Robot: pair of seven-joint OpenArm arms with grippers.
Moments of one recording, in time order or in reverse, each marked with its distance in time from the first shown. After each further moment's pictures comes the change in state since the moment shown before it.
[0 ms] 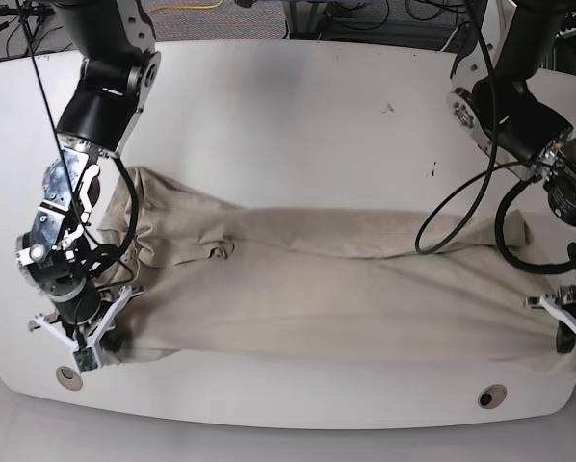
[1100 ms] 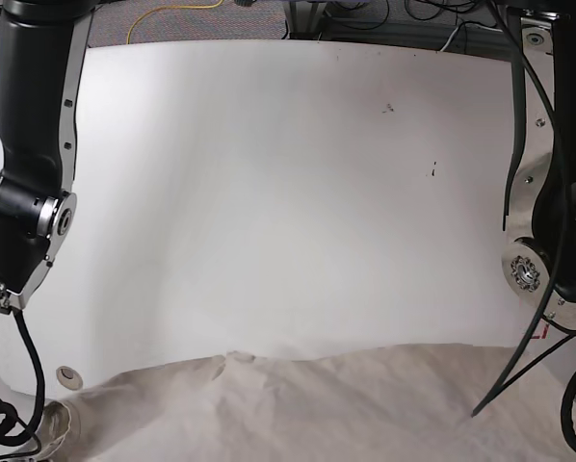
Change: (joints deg) left arm -41.0 -2.3 6.1 -15.4 -0.1 4.2 -0.2; right arm 39.1 10.6 -11.8 -3.0 1.0 3.5 -12.3
